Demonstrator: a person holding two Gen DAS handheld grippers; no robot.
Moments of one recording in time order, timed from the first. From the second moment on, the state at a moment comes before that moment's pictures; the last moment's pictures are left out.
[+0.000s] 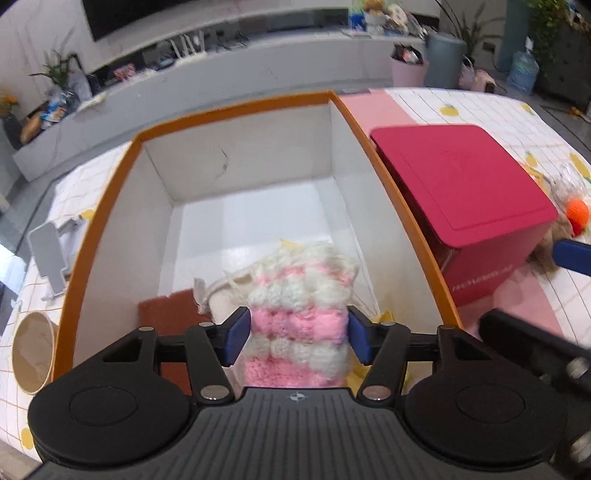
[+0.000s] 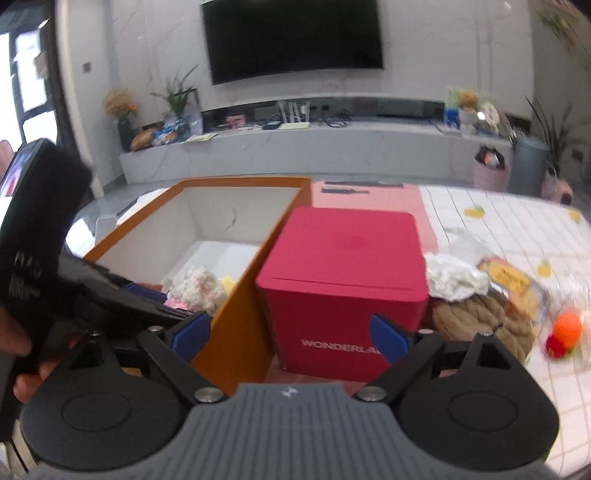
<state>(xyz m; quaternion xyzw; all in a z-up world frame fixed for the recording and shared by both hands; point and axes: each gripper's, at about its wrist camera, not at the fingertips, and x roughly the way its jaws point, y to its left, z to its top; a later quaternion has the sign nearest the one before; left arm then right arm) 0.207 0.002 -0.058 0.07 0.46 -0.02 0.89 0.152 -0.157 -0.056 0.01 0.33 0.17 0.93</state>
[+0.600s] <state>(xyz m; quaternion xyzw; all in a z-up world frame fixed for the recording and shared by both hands) 0.205 0.033 -0.025 0.01 0.48 -0.06 0.88 0.142 -0.164 -0.047 0.04 0.31 0.17 0.93</state>
